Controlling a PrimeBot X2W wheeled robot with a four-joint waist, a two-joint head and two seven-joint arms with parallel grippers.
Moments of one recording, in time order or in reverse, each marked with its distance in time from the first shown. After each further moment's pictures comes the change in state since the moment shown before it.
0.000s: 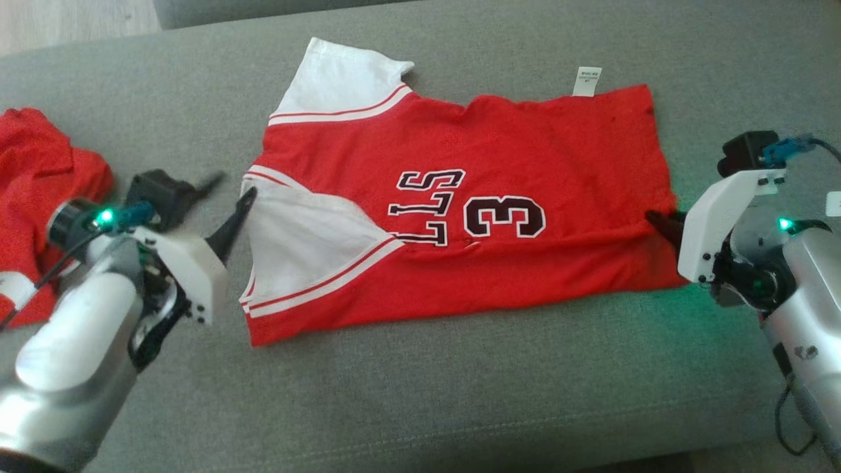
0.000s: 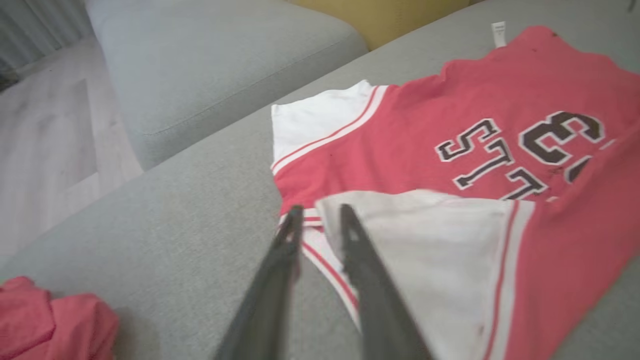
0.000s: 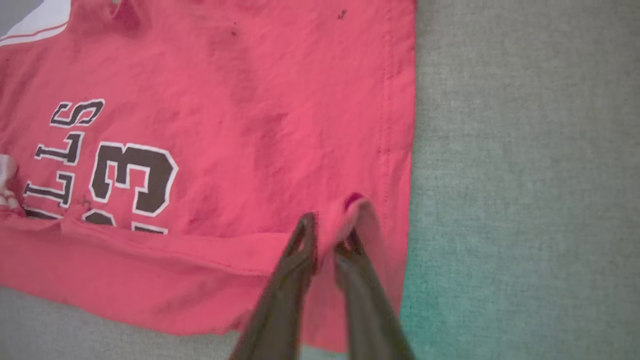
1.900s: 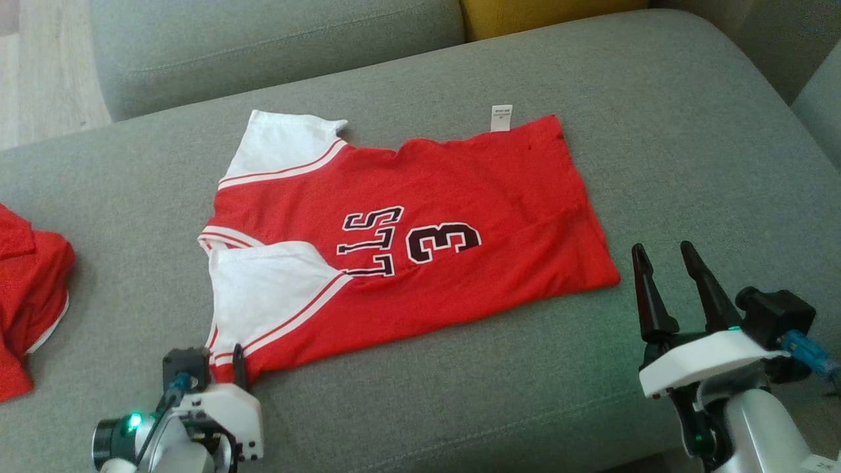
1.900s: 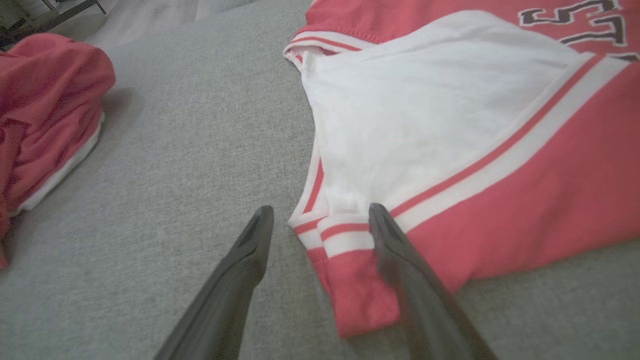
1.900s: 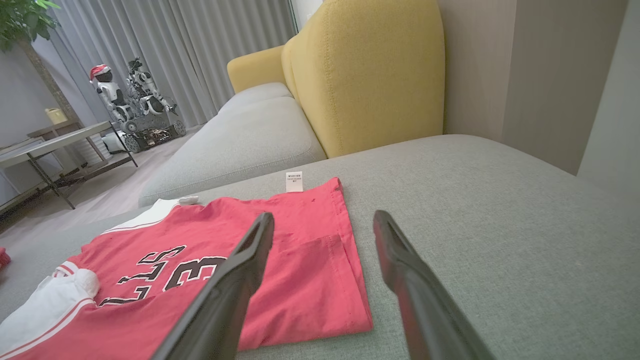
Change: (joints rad) left arm 0.393 -0.375 0.451 0.282 0.304 0.329 -0.146; right arm 0.517 0.290 -0.324 -0.407 -0.404 0.000 -0.737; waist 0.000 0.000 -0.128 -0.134
